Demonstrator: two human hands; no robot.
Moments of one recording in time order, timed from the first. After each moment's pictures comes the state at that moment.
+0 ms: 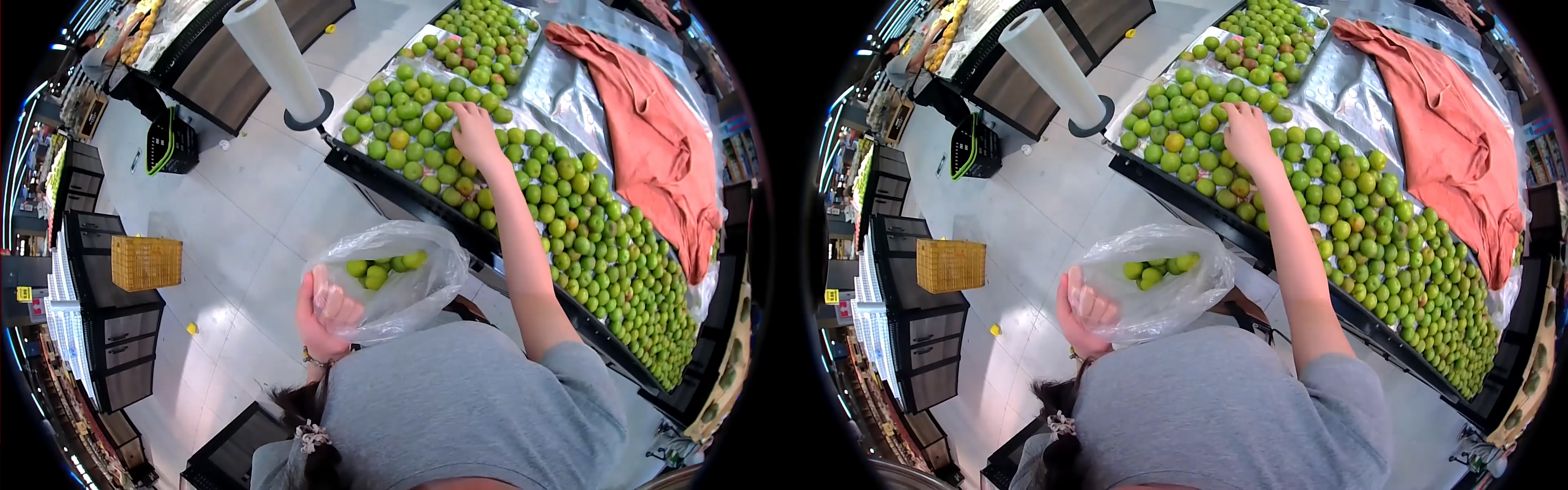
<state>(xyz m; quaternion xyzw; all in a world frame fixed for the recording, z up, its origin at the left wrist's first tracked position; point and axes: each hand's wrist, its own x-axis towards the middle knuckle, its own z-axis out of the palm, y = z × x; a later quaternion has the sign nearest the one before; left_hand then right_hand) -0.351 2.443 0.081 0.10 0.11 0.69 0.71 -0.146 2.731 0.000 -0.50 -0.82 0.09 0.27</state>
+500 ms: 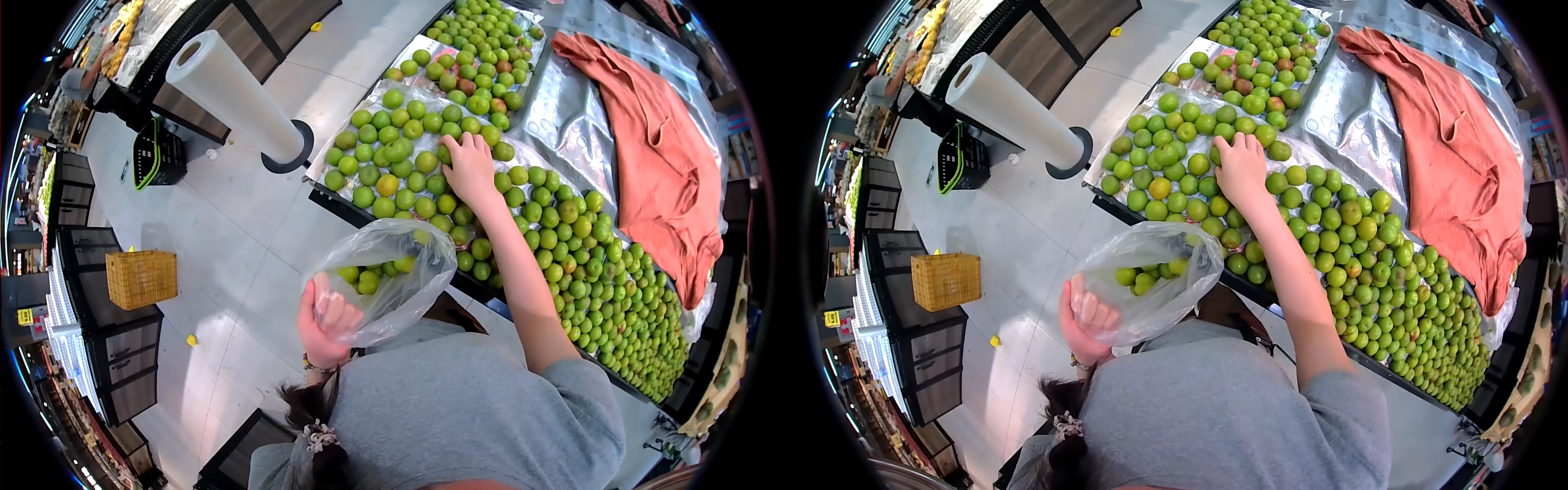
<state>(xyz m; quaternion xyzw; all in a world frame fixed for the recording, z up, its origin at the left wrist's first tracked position) -0.352 2.539 0.068 0.08 0.16 0.68 0.71 -0.150 2.766 -0.017 -0.54 -0.81 0.02 0.22</state>
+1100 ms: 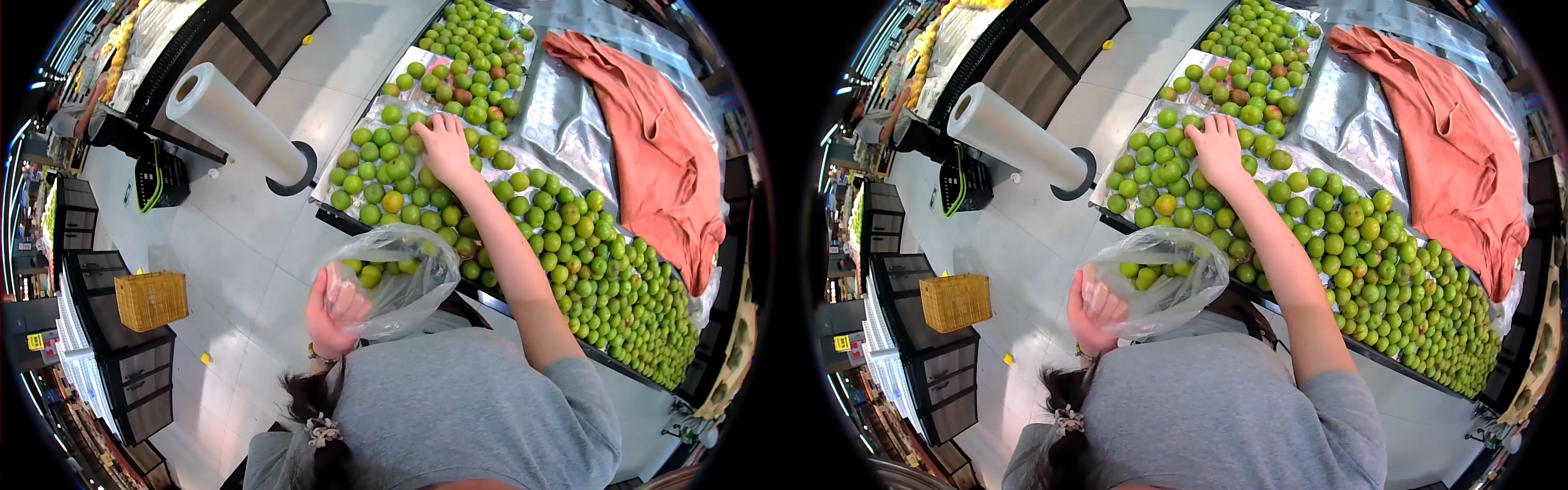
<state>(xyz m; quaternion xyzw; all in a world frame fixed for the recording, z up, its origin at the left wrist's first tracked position) -0.369 2.578 0.075 0.09 0.14 0.62 0.77 -0.188 2.818 -0.024 -0.50 -0.83 -0.02 0.24</state>
